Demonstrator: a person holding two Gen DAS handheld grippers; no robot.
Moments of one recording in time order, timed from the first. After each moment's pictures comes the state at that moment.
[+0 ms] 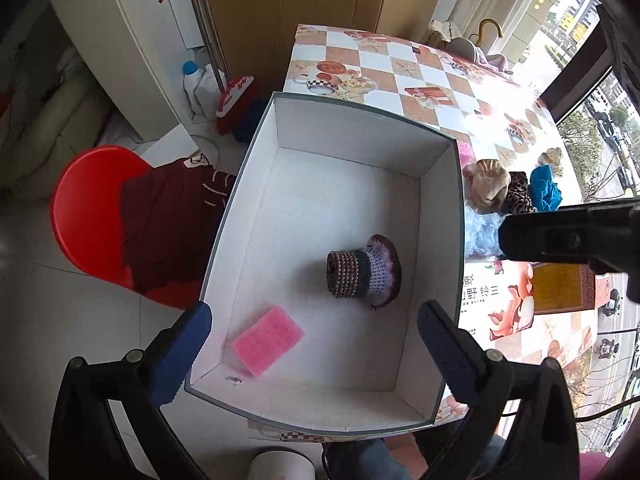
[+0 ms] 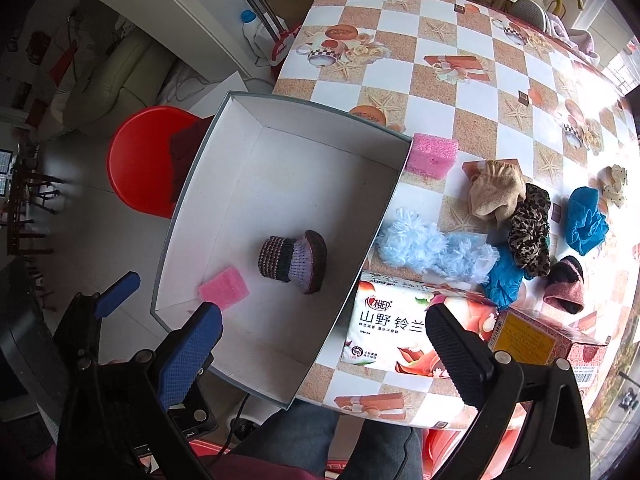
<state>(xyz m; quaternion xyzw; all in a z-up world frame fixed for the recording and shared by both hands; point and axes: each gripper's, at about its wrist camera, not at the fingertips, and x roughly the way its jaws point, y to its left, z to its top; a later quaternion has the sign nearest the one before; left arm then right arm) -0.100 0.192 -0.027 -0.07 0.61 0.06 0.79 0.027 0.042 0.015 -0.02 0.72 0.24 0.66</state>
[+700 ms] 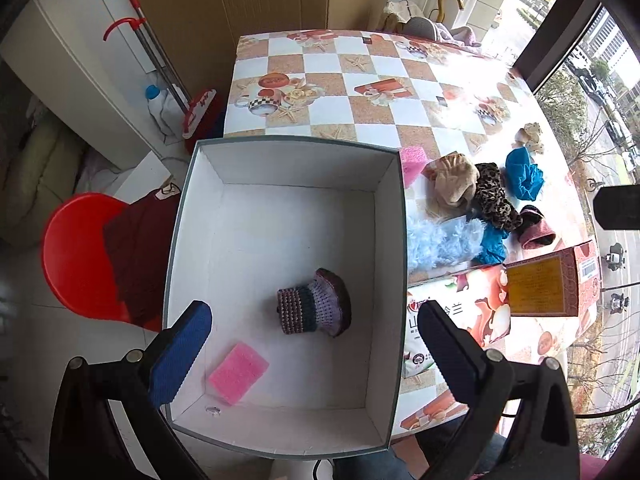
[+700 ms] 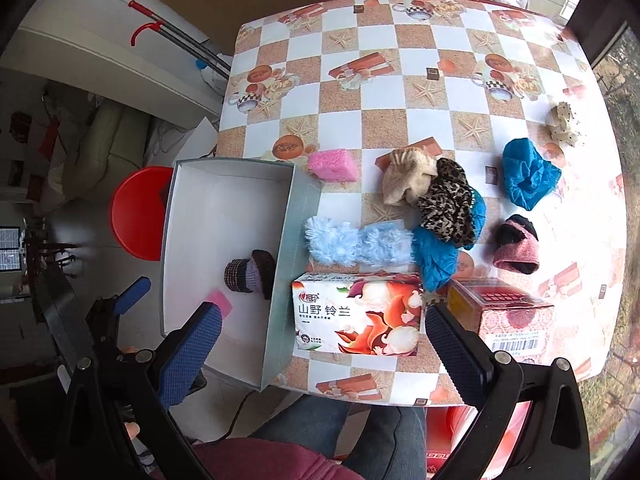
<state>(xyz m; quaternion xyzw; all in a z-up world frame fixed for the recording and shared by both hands) -0.042 0.135 -0.012 -0.01 0.62 0.01 0.78 0.061 -0.084 0.044 0.09 0.73 0.17 0.66</state>
